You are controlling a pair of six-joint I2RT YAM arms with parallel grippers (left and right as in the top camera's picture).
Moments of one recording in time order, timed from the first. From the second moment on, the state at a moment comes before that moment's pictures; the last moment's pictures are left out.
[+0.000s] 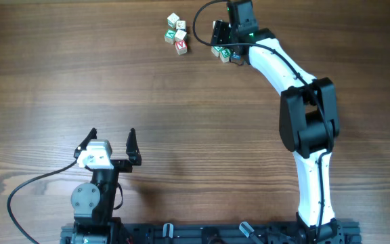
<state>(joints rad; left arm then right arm) -0.05 0.01 0.01 -0.07 0.02 -0.11 0.32 2.37 1.90 -0.35 0.03 0.46</state>
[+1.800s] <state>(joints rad) -0.05 0.01 0.01 -0.07 0.02 -0.11 0.28 1.97 1.85 -1.17 0.24 0.54</state>
